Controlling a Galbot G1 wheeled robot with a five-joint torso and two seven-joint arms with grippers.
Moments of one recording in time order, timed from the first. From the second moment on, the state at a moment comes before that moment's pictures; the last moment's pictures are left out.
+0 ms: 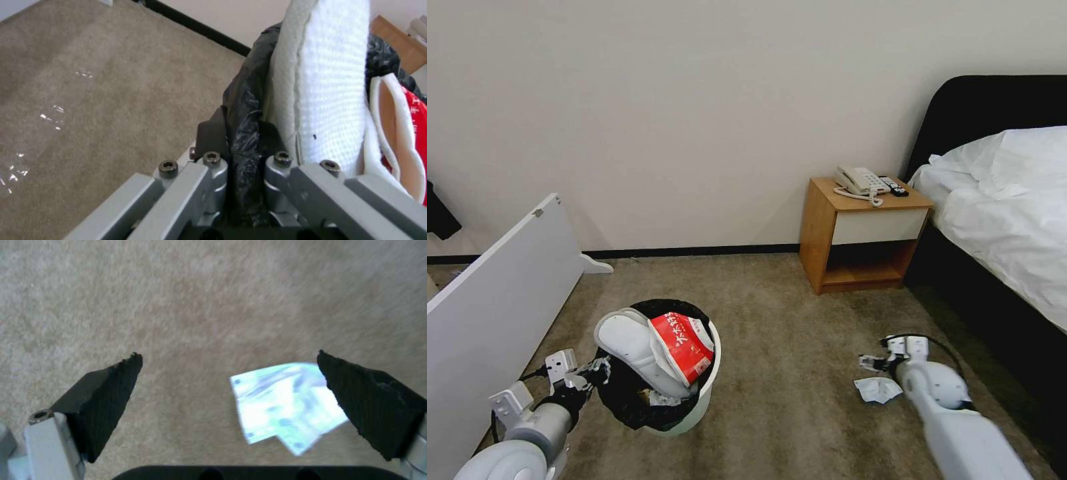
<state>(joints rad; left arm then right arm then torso) 1.46 -1.27 -0.79 -2.12 -0.90 0.55 -0.17 -0.87 1.21 0.42 1.25 0.48 -0.65 0.09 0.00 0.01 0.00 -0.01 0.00</state>
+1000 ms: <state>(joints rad) 1.46 -1.27 -0.77 -2.09 -0.88 0.53 -0.10 -0.80 1.22 0.49 0.98 0.36 -0.48 -0.01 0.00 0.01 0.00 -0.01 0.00</state>
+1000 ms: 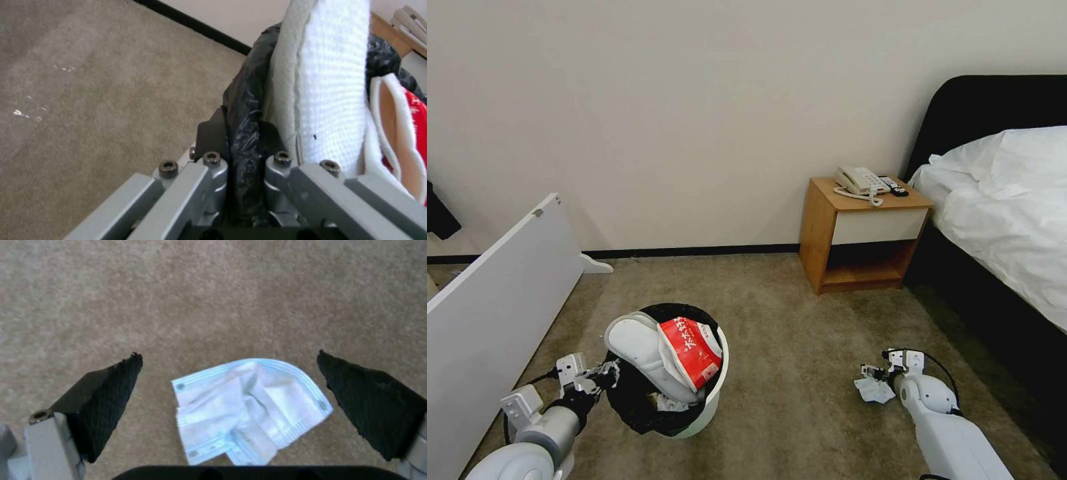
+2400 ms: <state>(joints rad) 1.47 -1.27 -0.77 -2.10 -0.88 0.53 -0.09 -0.87 1.23 0.54 0.99 0.29 -0.43 -0.07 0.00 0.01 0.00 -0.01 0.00</state>
